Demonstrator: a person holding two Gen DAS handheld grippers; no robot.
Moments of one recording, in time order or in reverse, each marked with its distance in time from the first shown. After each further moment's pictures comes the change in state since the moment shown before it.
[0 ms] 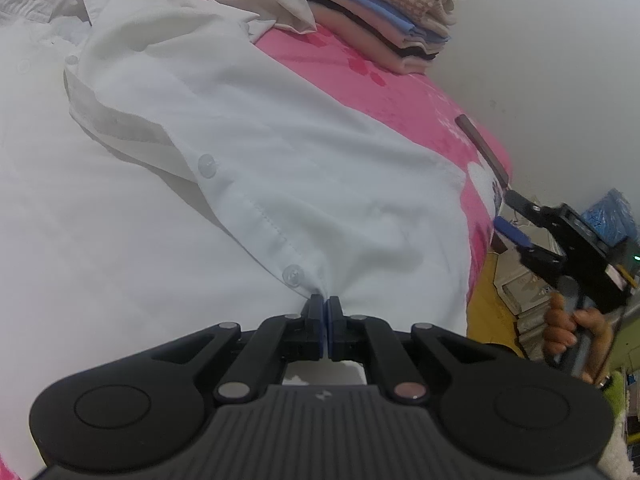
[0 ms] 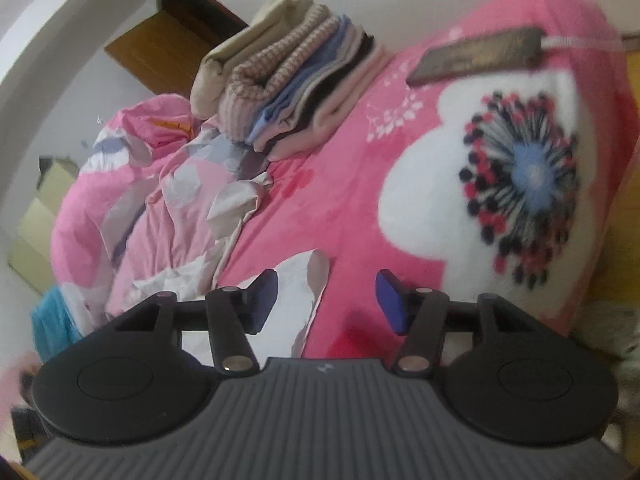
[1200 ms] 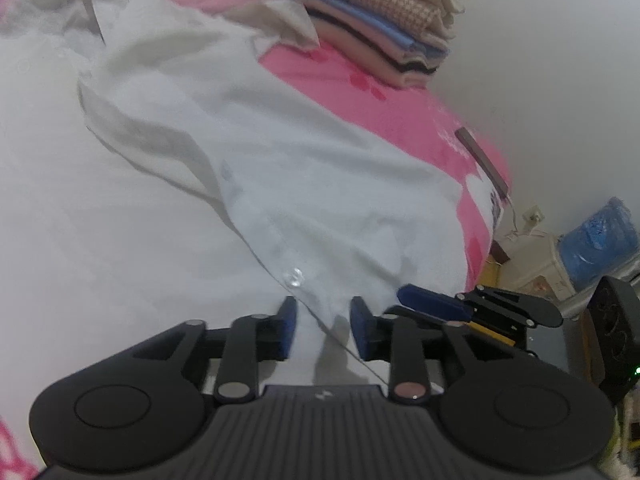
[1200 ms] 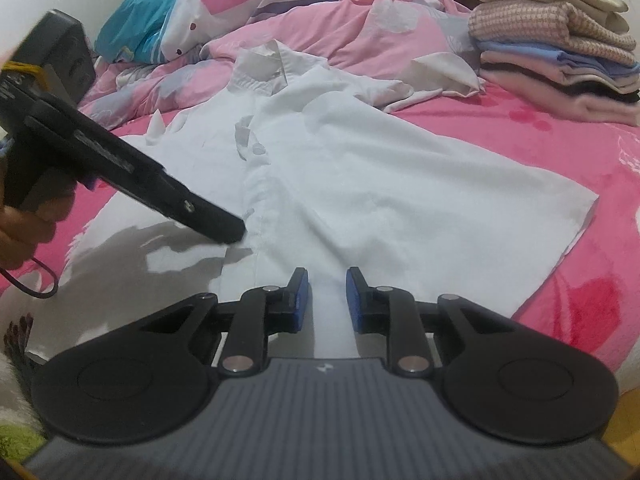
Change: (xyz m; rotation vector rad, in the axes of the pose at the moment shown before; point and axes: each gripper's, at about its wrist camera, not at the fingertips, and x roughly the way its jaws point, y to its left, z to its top) left arm -0.022 -0.002 -0.004 0.010 -0.063 0.035; right arm 0.028 0.129 -0.115 -0.795 0.328 0.123
